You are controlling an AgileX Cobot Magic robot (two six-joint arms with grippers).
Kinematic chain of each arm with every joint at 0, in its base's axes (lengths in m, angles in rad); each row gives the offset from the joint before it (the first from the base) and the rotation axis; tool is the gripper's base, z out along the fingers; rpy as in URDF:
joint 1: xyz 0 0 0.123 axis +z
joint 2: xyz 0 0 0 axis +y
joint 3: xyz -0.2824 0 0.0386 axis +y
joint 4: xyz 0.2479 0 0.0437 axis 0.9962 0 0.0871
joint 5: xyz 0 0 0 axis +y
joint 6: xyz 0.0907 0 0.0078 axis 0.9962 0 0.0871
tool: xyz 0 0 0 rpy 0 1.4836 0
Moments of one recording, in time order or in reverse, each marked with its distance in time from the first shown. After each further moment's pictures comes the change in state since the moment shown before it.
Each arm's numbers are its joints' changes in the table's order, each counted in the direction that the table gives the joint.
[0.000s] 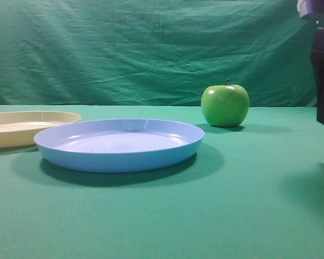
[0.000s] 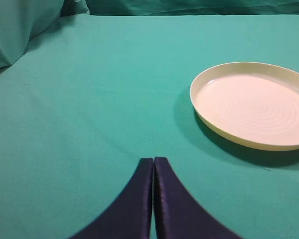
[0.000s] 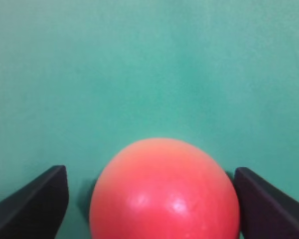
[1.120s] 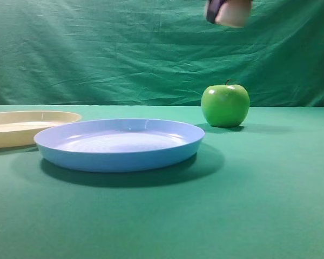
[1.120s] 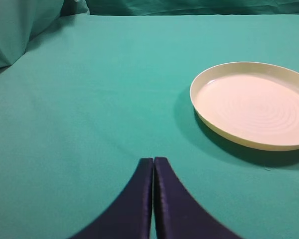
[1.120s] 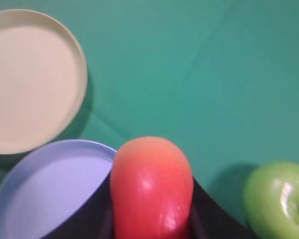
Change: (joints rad) left arm 0.000 0.000 0.000 0.000 0.000 0.000; right arm 0.405 0.317 -0.970 0.138 0.278 -0.126
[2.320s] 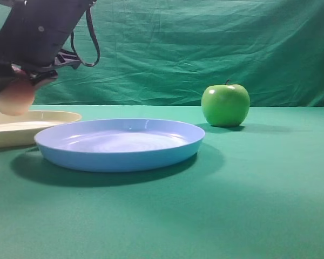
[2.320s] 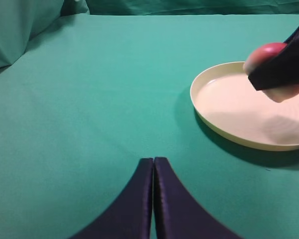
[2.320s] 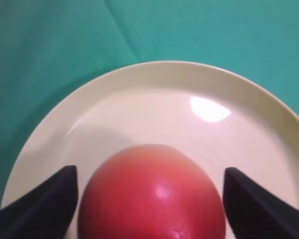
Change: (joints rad) left arm 0.000 0.000 0.000 0.000 0.000 0.000; right arm 0.209 0.444 -0.236 0.211 -0.343 -0.332
